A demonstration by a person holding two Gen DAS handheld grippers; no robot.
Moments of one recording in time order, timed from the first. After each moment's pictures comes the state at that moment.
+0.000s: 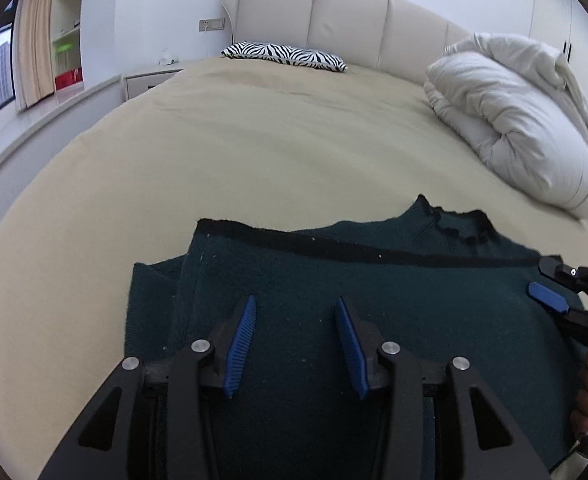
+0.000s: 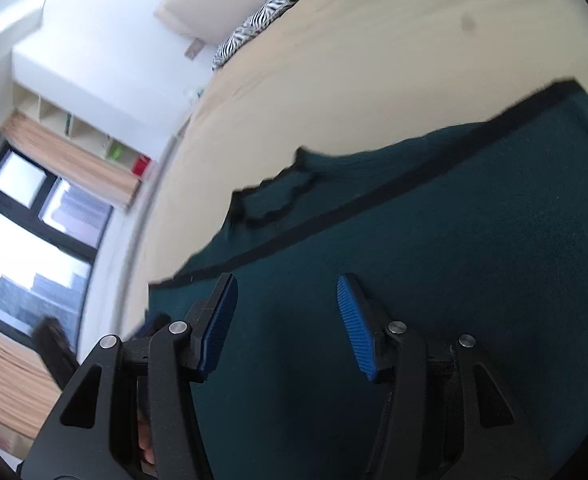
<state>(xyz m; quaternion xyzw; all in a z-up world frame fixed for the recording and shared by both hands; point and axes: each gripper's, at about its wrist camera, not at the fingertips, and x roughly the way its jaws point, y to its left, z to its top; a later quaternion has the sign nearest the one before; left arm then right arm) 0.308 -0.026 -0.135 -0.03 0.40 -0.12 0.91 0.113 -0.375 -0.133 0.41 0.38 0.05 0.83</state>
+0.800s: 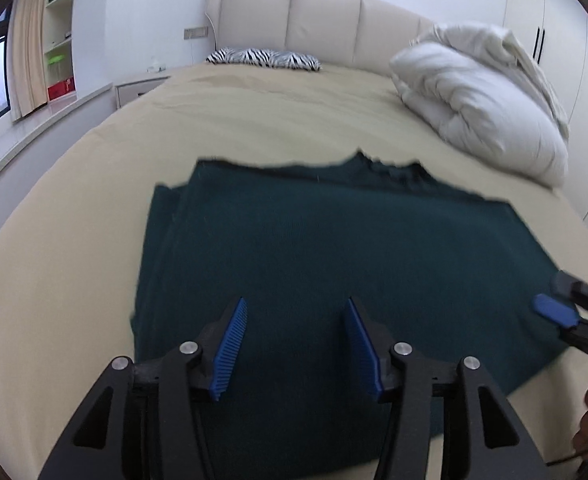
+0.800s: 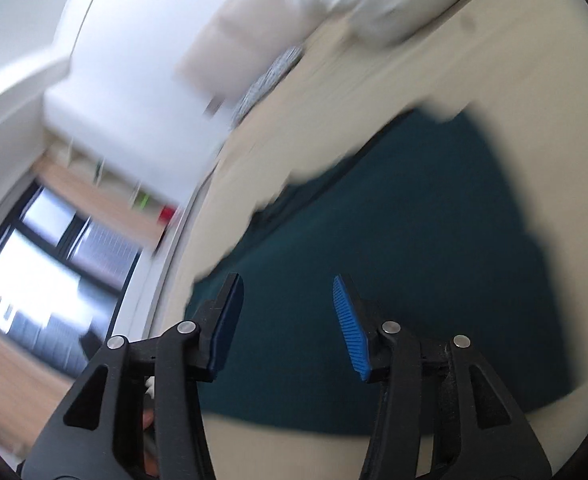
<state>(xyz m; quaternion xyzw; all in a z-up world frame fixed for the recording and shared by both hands) 0.187 -0.025 -0.124 0.00 0.40 -0.14 0.90 -0.003 -0.346 -0.103 0.41 0.35 0.09 0.84</state>
